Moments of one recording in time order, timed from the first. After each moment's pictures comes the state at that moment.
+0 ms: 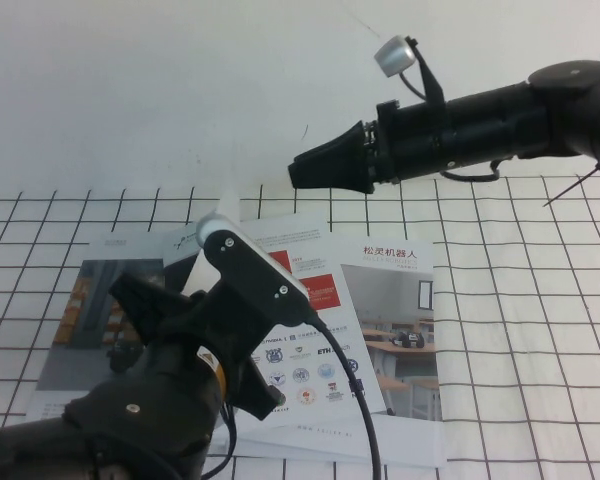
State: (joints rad) right arm 0.28 2.18 -1.75 1.44 1.23 -1.36; left arm -0.99 1.39 -0.74 1.32 0.75 -1.20
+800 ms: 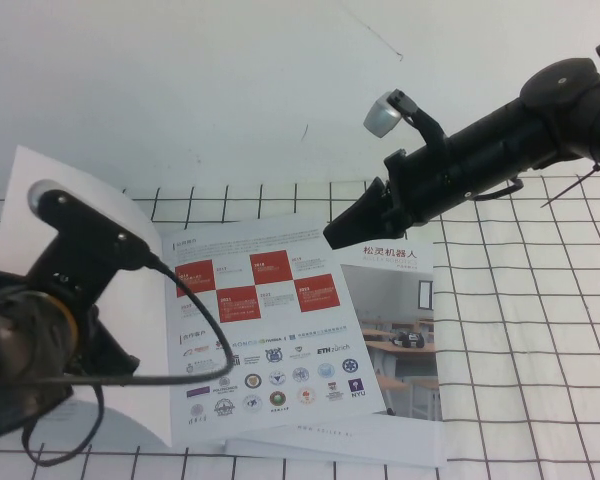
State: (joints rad) right arm 0.26 2.20 -1.77 1.08 1.24 -1.21; left arm -0.63 1.27 -0.75 0.97 0.79 -0.76
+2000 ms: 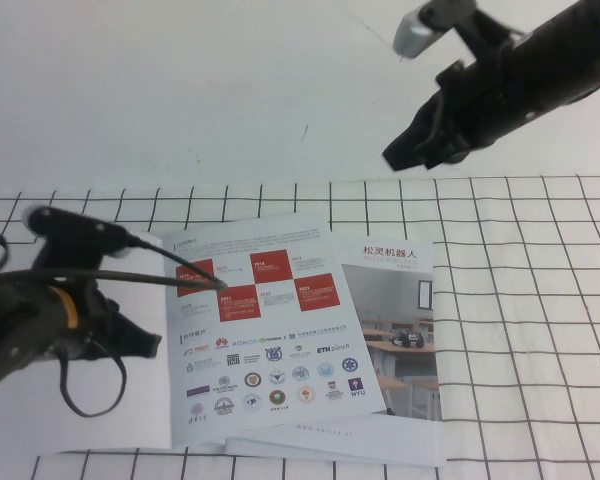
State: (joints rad) right arm 0.28 1.93 -1.77 0.67 1.07 -0.87; left arm -0.31 1.48 -0.76 0.44 0.35 -0.41
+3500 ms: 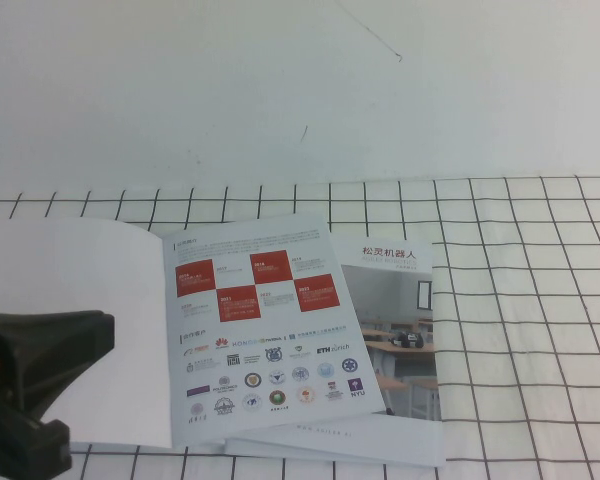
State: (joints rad) right arm 0.28 0.19 -0.47 0.20 0.92 -0.47; left arm -0.31 0.65 -0.75 -0.56 0.73 0.33
